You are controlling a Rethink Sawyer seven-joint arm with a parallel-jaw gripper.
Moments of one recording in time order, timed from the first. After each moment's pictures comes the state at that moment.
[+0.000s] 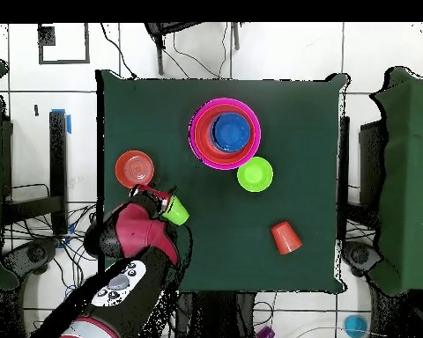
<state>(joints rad) 0.45 -0.38 -0.43 1.77 0.26 -0.11 2.12</state>
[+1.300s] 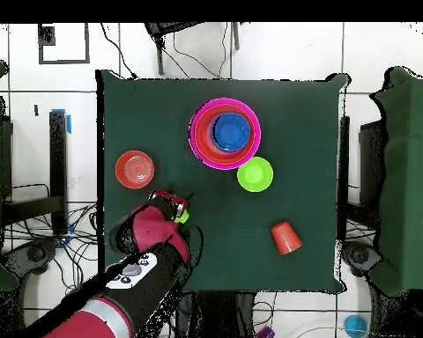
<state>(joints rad) 0.42 -0.28 -0.47 1.76 0.28 -0.11 2.12</state>
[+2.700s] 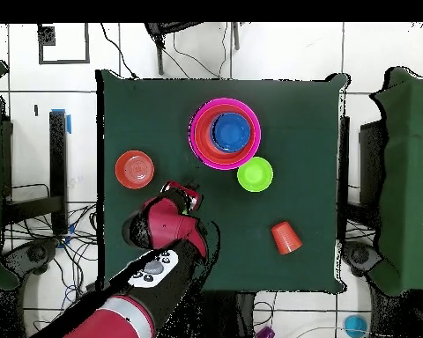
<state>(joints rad) 0.35 -0.32 -0.47 1.76 0.28 -0.11 2.12</state>
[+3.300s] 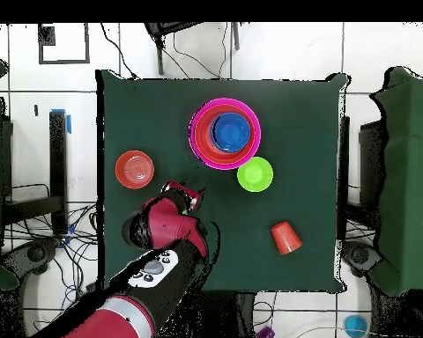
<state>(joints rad) 0.35 -0.32 -0.47 1.76 0.28 -0.11 2.12</state>
